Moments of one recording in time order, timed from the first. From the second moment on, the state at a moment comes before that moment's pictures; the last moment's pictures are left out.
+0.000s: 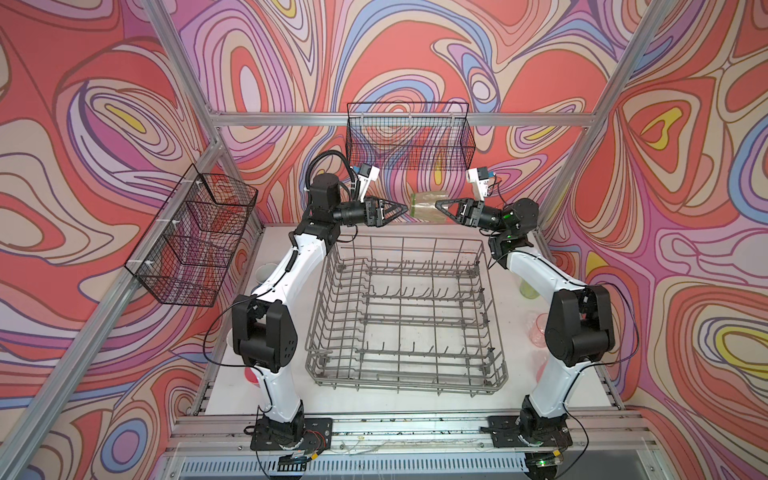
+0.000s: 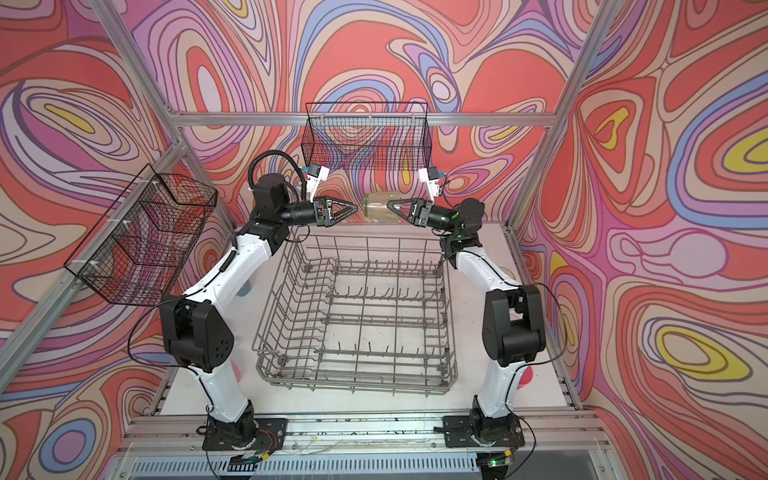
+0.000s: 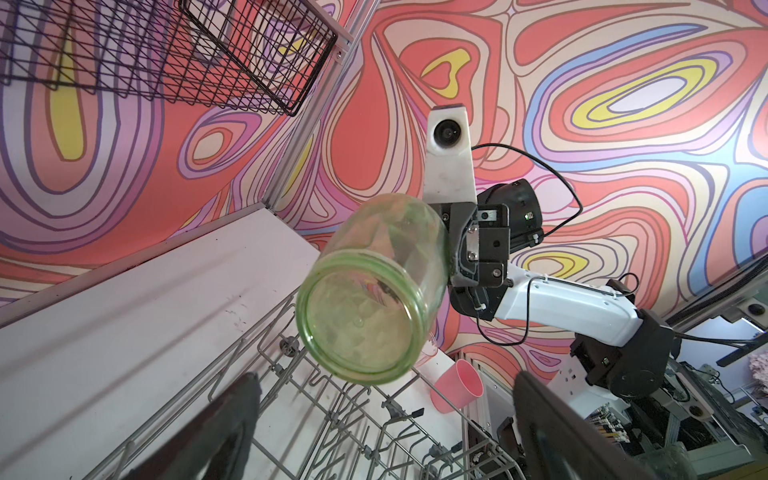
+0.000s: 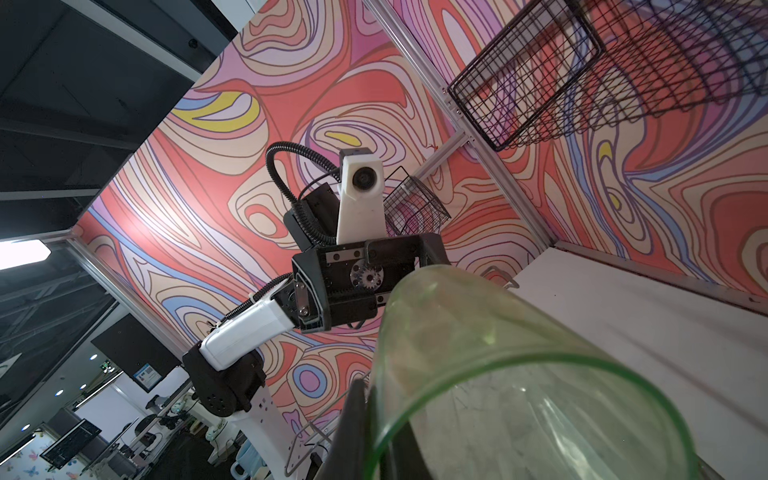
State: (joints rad) left arm -0.26 1.86 1.76 0.02 1.09 -0.54; right arm 0.14 1.85 1.47 0.95 -1.19 1.23
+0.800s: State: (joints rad) left arm -0.35 1.98 1.84 0.14 1.08 -0.62; right arm 0.15 1.86 1.48 0.98 -1.21 1.30
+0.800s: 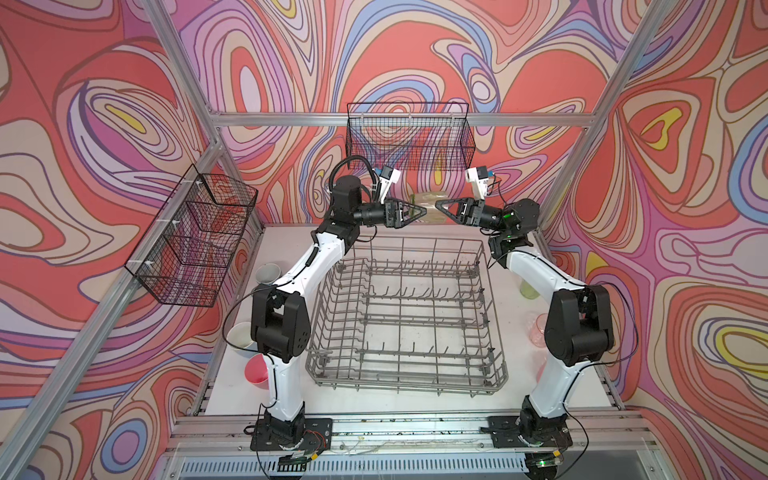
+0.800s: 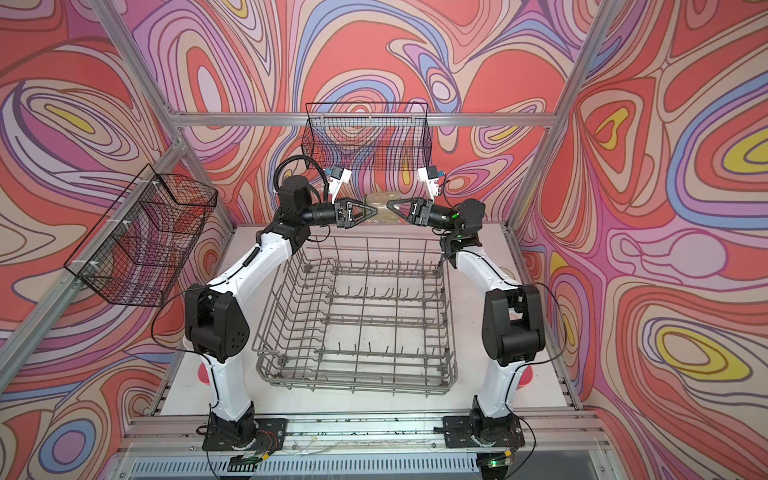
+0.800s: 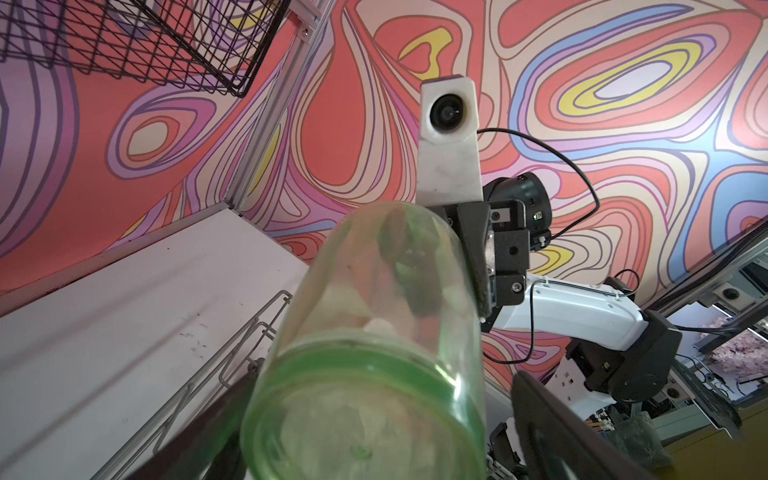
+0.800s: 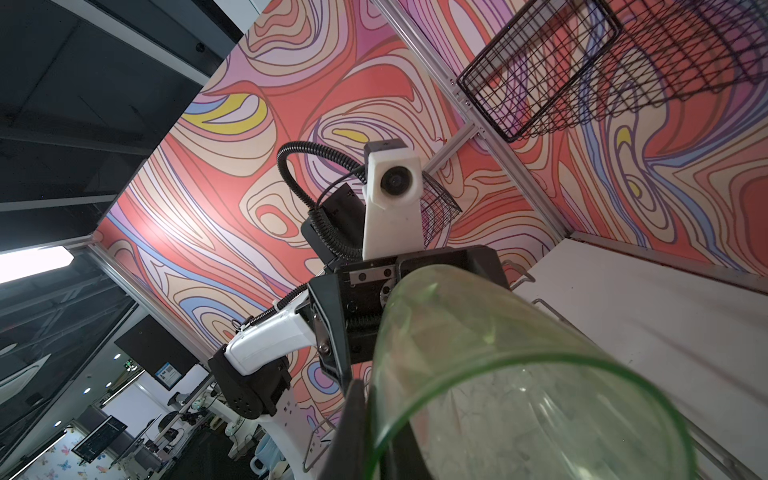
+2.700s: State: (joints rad) left arm -0.37 1.85 1.75 -0.08 0.74 -0.50; right arm 0.15 1.85 1.48 0.77 -1.15 1.10
